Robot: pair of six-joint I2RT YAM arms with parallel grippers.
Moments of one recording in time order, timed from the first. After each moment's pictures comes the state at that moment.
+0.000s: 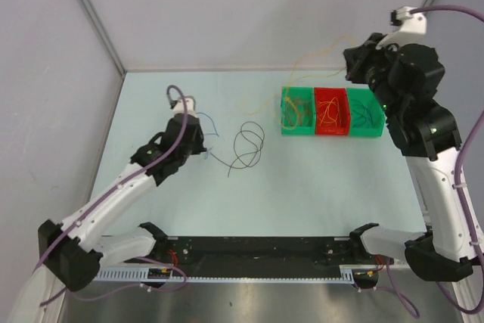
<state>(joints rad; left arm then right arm) -0.64 1.10 0.94 -0.48 -0.40 -0.45 0.44 1.20 1.80 -0.62 0.21 0.26</state>
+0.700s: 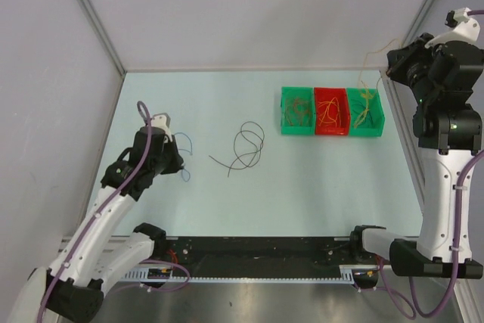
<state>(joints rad) -0.36 0.85 0.87 -0.78 -0.12 -0.42 -0.03 1.18 1.79 -0.69 0.00 0.37</state>
